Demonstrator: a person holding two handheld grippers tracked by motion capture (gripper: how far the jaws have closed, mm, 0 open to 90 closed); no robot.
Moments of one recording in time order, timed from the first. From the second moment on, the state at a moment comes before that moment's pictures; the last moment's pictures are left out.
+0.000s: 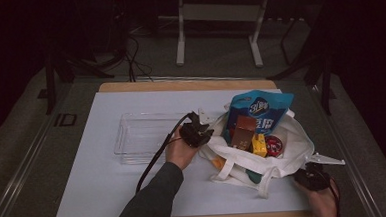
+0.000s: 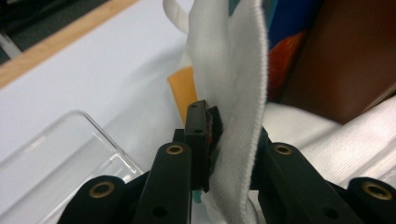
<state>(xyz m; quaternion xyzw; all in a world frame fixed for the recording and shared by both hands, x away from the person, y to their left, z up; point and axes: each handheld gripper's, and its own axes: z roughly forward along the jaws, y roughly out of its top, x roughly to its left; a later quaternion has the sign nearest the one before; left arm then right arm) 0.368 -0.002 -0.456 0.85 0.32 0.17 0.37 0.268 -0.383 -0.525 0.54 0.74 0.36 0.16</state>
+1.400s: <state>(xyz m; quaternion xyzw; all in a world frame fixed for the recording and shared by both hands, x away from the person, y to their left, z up) 0.354 0.018 -0.406 0.82 0.29 0.16 0.46 0.270 -0.413 -0.413 0.50 0.70 0.41 0.30</state>
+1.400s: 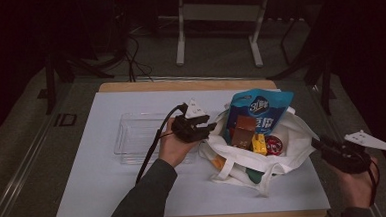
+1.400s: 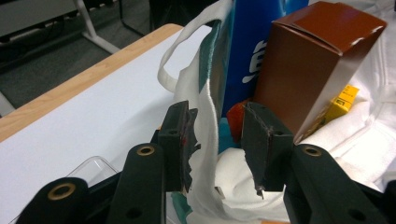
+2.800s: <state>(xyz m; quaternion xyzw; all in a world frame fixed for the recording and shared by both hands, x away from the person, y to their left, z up) 0.406 -0.021 -0.462 0.86 0.34 0.15 0.34 0.362 -0.399 -0.477 0.56 0.74 0.32 0.22</state>
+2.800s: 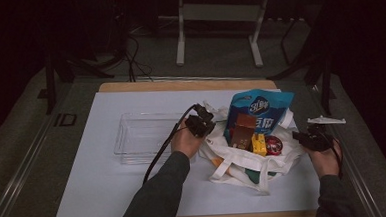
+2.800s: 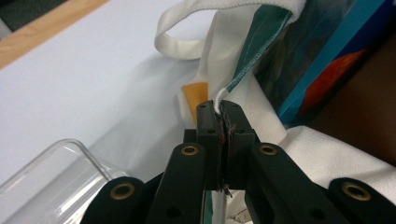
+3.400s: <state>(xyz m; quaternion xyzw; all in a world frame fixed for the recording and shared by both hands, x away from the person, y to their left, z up) 0.404 -0.013 -0.457 0.86 0.34 0.13 0.35 0.360 -0.397 -0.482 0.58 0.73 0.31 0.20</state>
